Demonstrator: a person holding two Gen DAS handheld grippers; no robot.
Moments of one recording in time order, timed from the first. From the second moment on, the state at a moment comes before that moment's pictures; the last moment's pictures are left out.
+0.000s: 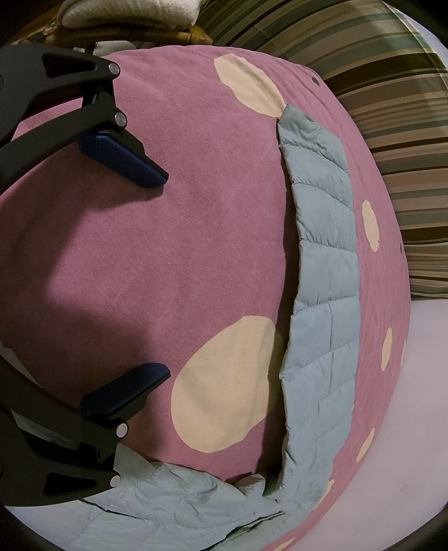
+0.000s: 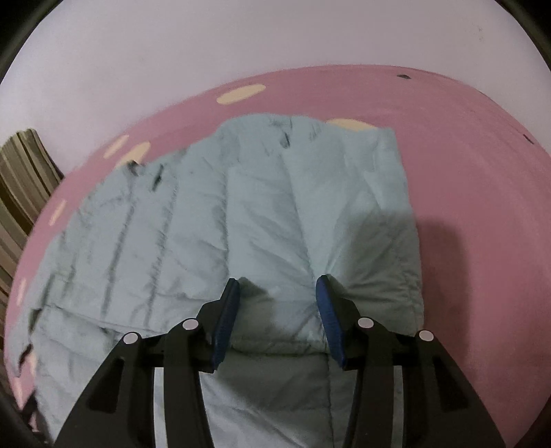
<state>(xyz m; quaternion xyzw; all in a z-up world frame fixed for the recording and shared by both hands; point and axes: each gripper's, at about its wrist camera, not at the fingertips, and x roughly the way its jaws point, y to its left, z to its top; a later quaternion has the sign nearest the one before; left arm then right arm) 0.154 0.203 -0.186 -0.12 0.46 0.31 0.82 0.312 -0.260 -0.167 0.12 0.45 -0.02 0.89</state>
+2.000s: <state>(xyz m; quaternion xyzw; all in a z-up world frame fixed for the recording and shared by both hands) 0.136 0.388 -0.179 -0.41 0.28 0.26 0.83 0.308 -0.245 -0.180 0.08 0.43 -0.01 0.90</state>
